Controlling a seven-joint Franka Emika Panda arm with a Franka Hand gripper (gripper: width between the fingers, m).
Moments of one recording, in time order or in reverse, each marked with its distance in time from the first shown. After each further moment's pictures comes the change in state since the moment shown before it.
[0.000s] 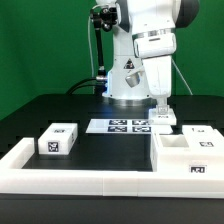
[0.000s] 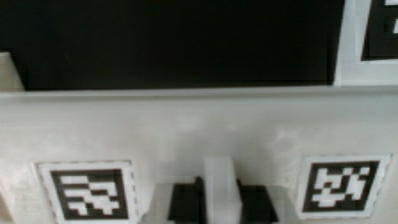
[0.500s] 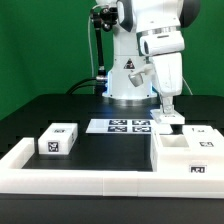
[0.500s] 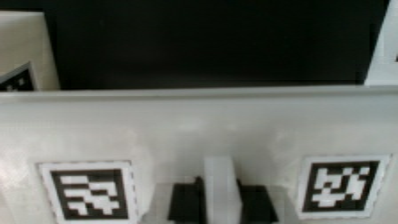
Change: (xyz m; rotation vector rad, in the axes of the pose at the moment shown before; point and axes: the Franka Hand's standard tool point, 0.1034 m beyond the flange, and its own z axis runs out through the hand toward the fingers) arm 0.004 0.008 0.001 -0.009 0.003 -0.069
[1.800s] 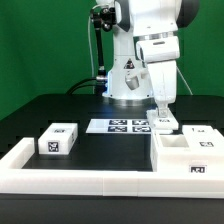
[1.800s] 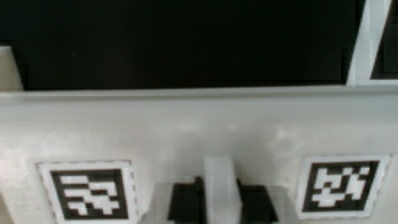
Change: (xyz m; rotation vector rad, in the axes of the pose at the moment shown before) arm -0.010 -0.002 0.006 0.075 -0.013 0.037
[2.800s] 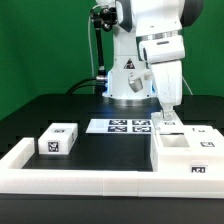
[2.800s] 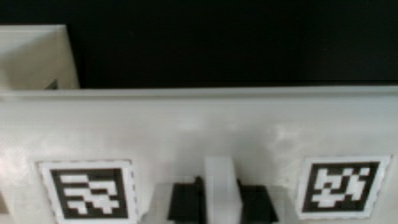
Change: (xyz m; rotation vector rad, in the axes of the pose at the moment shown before) arm 0.006 0.023 0.001 -0.001 0.019 -0.004
